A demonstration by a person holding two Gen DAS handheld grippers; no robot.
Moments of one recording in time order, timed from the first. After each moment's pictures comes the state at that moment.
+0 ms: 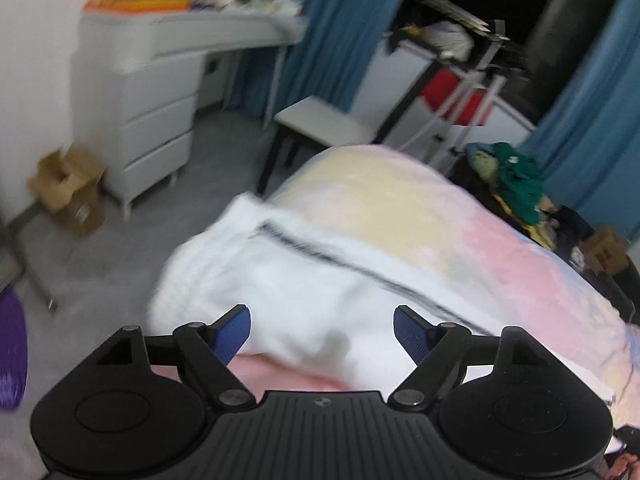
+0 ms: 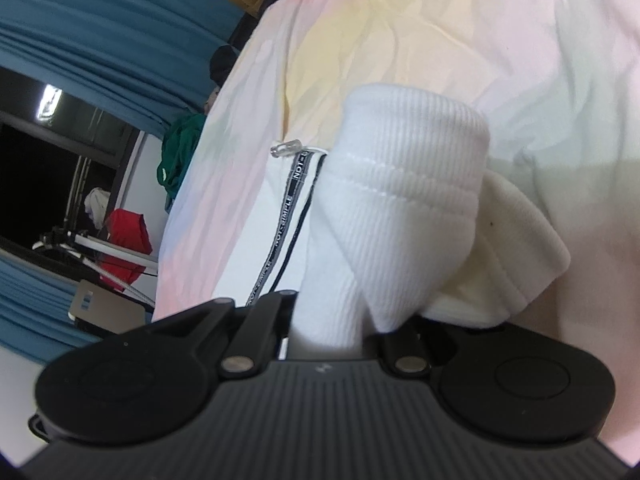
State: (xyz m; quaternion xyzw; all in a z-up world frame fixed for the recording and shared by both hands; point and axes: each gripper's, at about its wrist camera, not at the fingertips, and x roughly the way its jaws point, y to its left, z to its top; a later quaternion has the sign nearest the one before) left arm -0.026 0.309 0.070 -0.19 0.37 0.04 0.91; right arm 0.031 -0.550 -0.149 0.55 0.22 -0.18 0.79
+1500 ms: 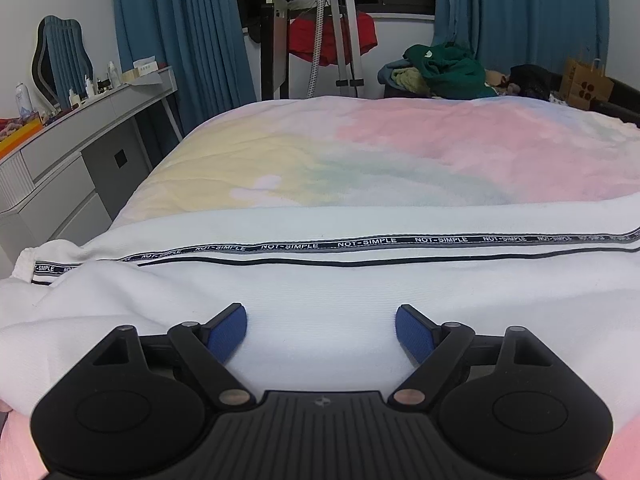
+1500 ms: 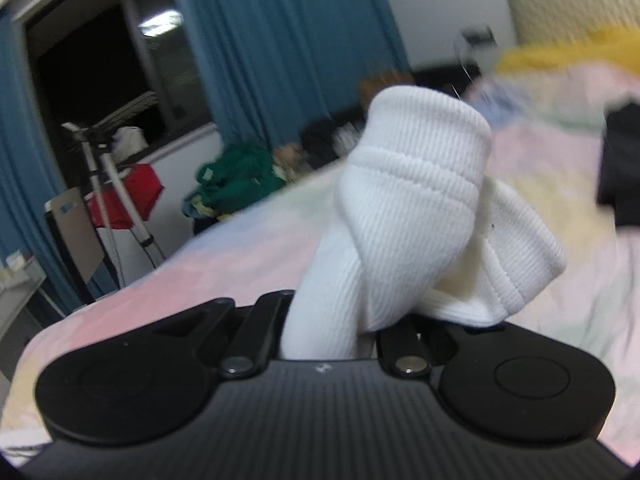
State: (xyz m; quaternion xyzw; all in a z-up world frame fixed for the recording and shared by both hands) left arm 0.087 0.031 -0.072 0.08 0.35 -0.01 0.93; right arm 0.043 -0.444 -0.017 0.19 0.14 -0.20 0.95
